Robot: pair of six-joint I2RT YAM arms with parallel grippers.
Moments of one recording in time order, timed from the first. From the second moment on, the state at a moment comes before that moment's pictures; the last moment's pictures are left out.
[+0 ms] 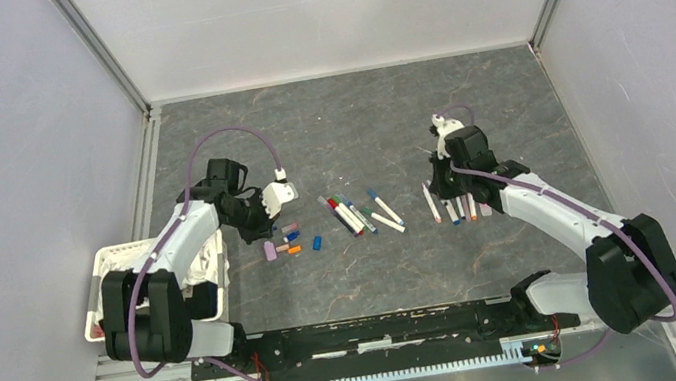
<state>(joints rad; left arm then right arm) -0.17 1.40 0.88 -0.74 0.45 1.01 0.38 1.25 0.74 -0.29 -0.01 0.24</state>
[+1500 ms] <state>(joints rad) -0.17 1.29 1.38 -0.86 0.41 0.66 0.48 1.35 0.81 -0.18 0.10 0.19</state>
